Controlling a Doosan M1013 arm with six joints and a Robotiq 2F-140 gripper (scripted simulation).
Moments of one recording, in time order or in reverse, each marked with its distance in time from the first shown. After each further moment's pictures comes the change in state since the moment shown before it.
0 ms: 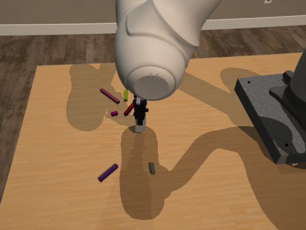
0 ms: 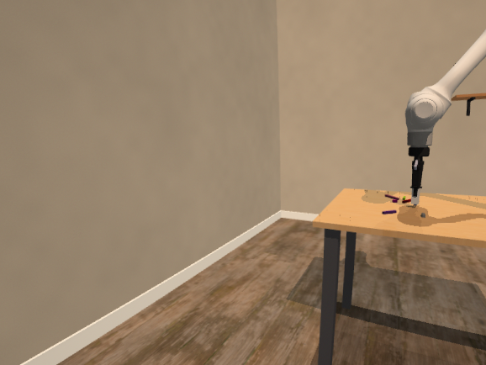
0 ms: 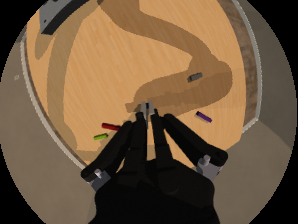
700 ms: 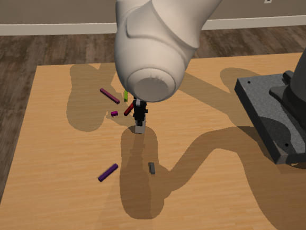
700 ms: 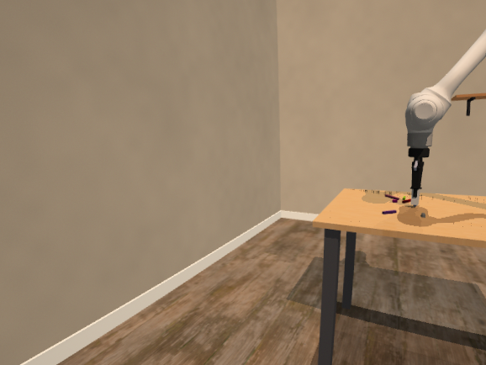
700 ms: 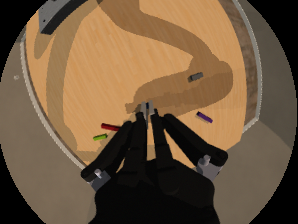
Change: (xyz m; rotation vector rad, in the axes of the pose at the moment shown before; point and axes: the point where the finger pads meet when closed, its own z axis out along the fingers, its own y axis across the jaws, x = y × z) arm -0.001 0.000 0.003 0.000 -0.002 0.000
